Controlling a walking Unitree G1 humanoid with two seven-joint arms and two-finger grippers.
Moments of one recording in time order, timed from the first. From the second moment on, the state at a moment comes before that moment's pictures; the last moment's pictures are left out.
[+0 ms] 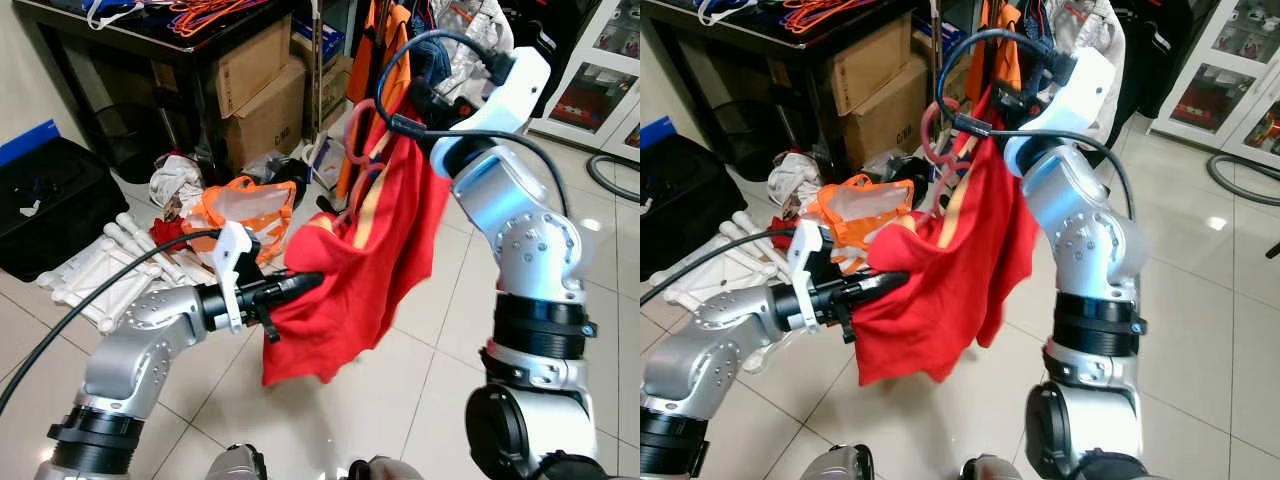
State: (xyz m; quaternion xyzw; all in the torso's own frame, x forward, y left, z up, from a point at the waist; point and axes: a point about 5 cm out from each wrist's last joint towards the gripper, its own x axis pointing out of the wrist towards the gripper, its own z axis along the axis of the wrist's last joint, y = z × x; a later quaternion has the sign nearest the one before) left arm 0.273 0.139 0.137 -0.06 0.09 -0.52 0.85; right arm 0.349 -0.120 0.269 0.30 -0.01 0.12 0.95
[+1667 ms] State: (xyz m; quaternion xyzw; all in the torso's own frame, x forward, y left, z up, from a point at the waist) left arm 0.272 0.135 0.127 -0.04 0.10 -0.53 0.84; right arm 0.315 -0.149 0.235 0.16 0.07 0.24 0.95
